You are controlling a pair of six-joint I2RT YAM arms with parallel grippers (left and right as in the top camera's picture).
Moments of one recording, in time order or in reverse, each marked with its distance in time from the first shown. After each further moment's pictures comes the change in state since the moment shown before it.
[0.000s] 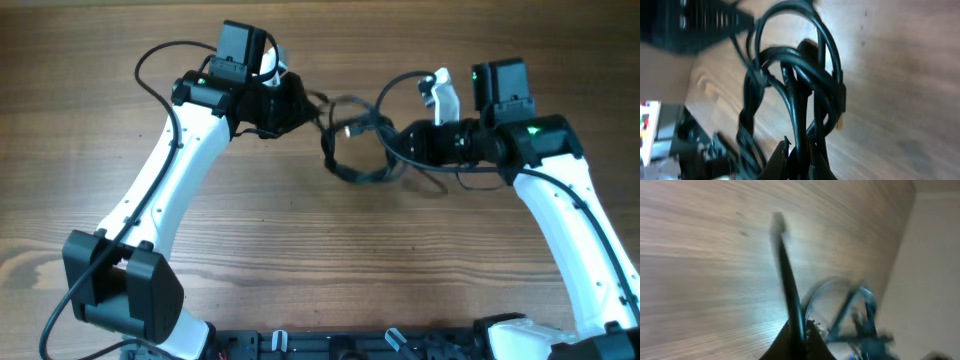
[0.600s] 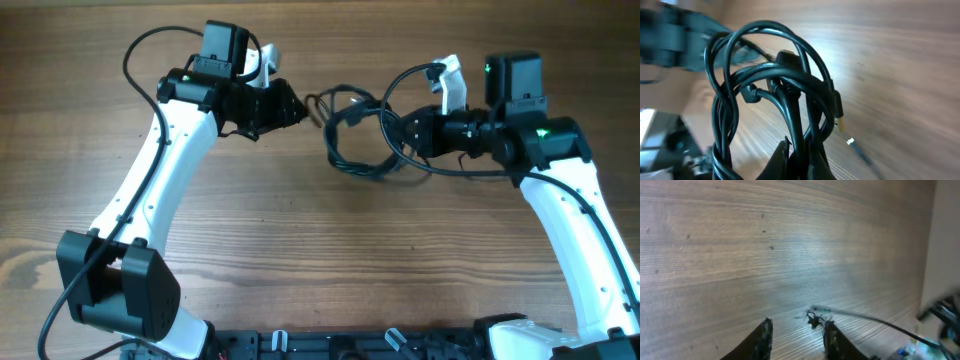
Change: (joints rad) left arm 0.055 0.000 0.000 -0.052 0.014 0.342; right arm -0.021 -0.016 -0.001 0.132 0.000 -0.004
